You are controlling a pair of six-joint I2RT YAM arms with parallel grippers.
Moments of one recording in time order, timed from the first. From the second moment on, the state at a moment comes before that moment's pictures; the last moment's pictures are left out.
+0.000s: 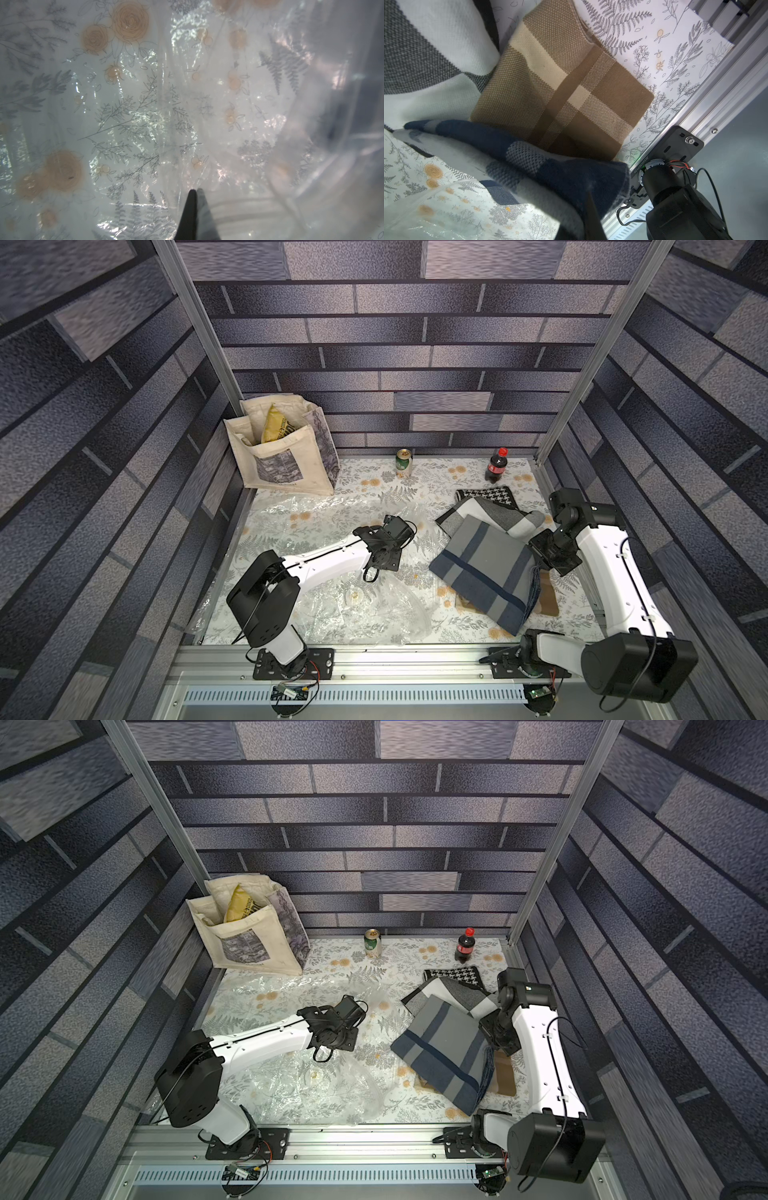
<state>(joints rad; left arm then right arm) -0.82 1.61 1.07 -0.68 -0.19 -0.54 -0.12 1.22 1.22 -1.49 0.02 0.89</state>
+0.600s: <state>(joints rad) -0.83 1.62 1.14 -0.68 -0.17 -0.54 -0.23 1.32 1.18 -1.34 0.09 0.77</state>
